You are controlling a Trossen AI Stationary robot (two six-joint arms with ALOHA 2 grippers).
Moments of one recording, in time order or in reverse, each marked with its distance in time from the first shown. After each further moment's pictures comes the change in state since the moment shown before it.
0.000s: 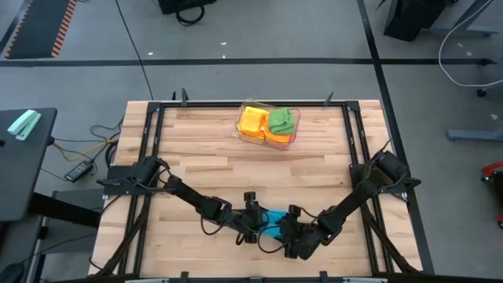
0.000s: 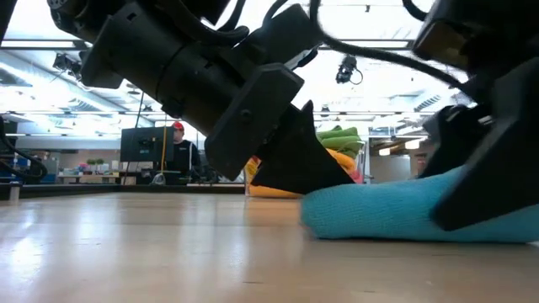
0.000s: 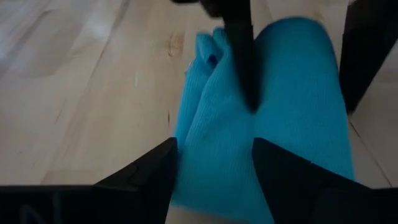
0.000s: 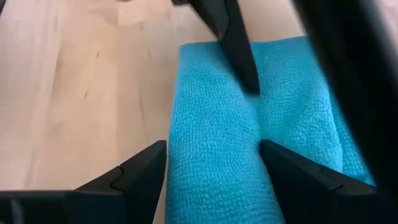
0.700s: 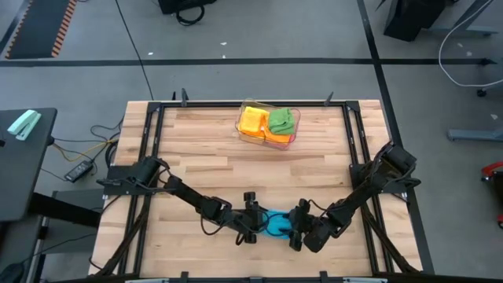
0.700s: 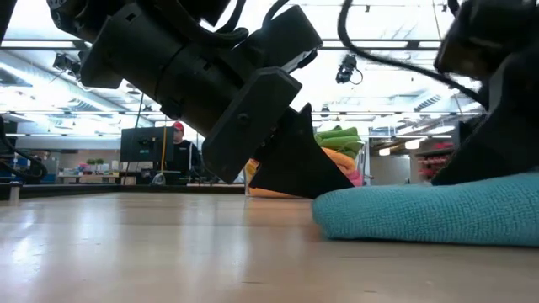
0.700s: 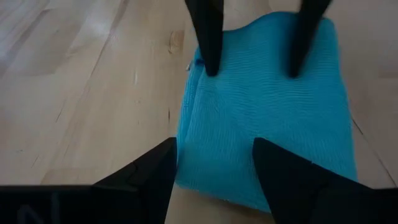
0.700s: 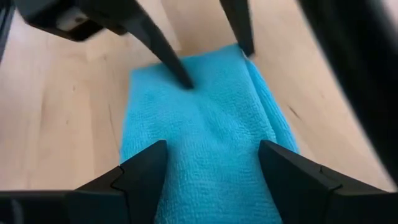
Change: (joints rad) left arm 0.000 0.000 0.000 -0.008 0.000 0.003; right arm 0.015 -0.113 -0.170 0.103 0.101 0.211
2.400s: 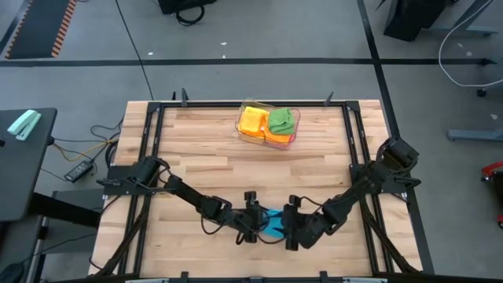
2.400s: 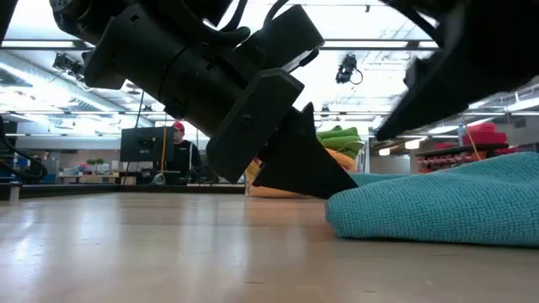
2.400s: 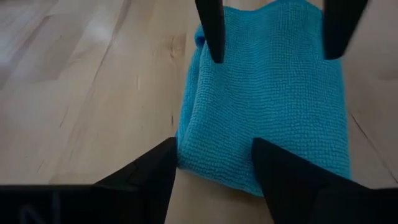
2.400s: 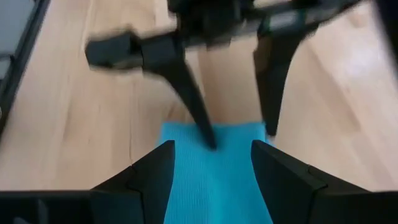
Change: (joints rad) left arm 0.006 0.000 -0.001 0.017 0.000 0.027; right arm -0.070 -0.068 0.139 -0.140 -0.074 -0.343
